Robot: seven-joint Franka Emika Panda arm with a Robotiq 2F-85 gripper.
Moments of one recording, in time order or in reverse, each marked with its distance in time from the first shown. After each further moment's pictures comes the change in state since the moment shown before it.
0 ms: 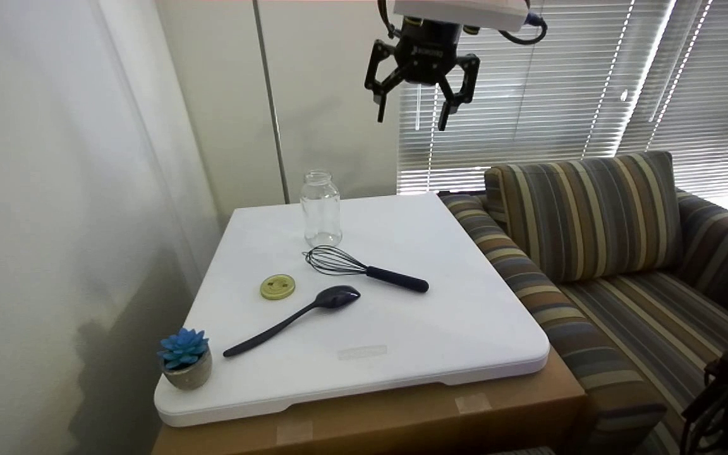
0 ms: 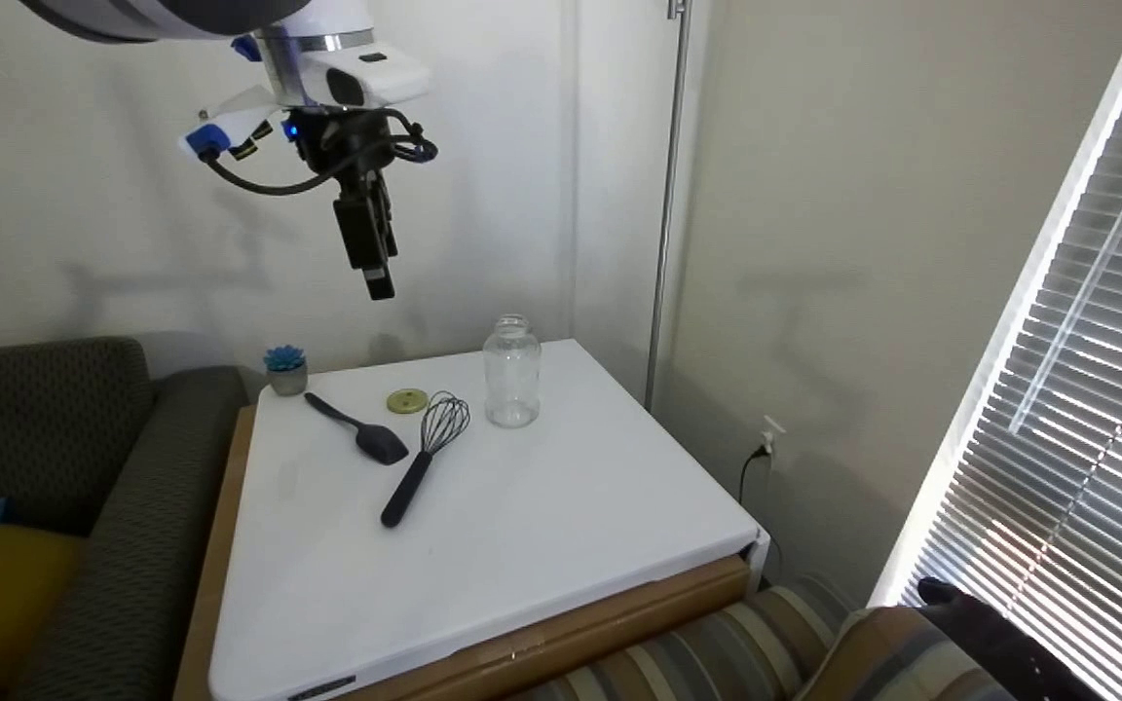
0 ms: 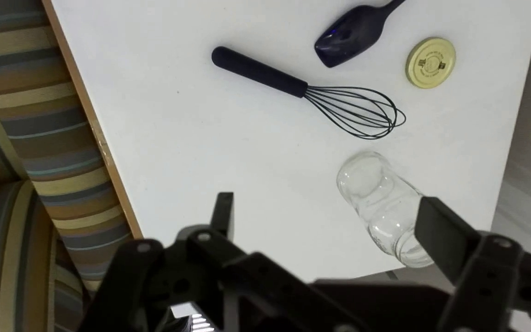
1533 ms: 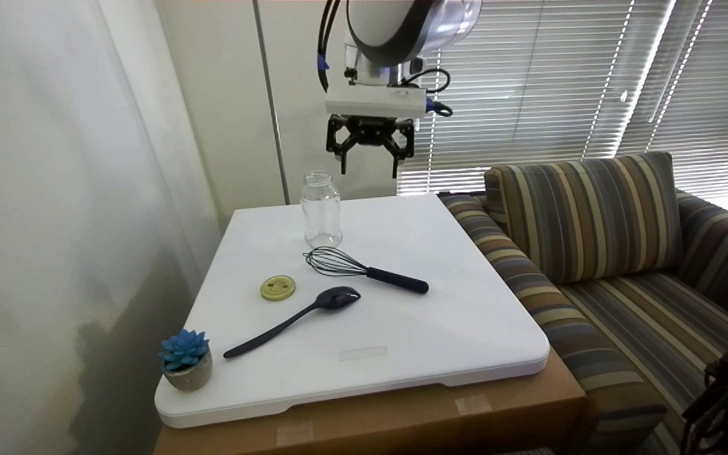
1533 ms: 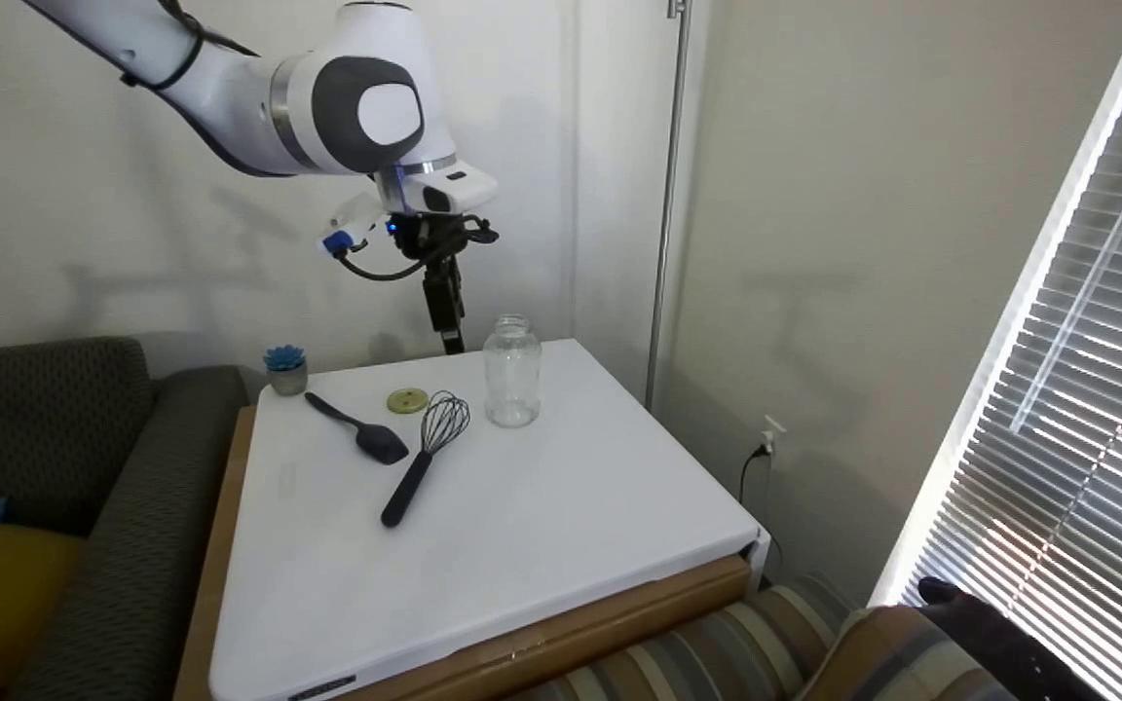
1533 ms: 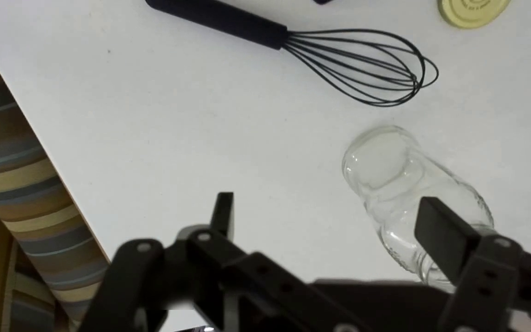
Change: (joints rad) arm 0.112 0.453 -0.129 0.466 -0.016 -0.069 0.093
